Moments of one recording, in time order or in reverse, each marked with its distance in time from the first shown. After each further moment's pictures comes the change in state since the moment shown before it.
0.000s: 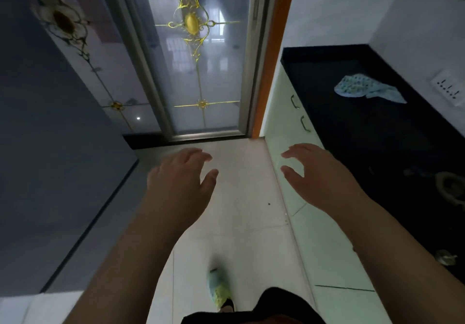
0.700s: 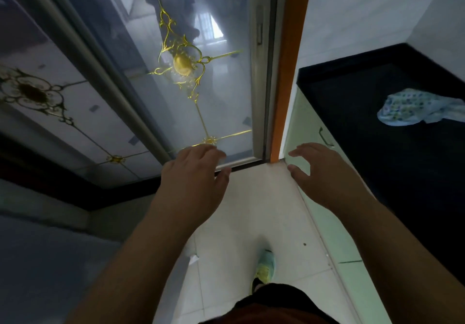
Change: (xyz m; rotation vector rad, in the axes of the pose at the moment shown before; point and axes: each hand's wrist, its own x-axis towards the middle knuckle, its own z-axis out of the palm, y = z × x) left_hand 0.352 -0.021 -0.034 0.157 -0.028 0.205; right_hand 0.329 0.009 0.019 0.067 0.060 0.109
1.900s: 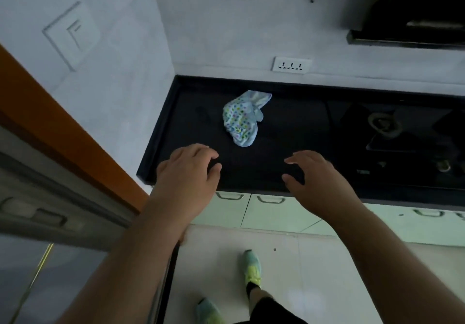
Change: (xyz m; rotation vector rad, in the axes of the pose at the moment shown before) left_hand 0.488 0.178 0.037 -0.095 -0.345 1.150; right_hand 0.175 0.057 -0.074 0.042 0.475 1.205
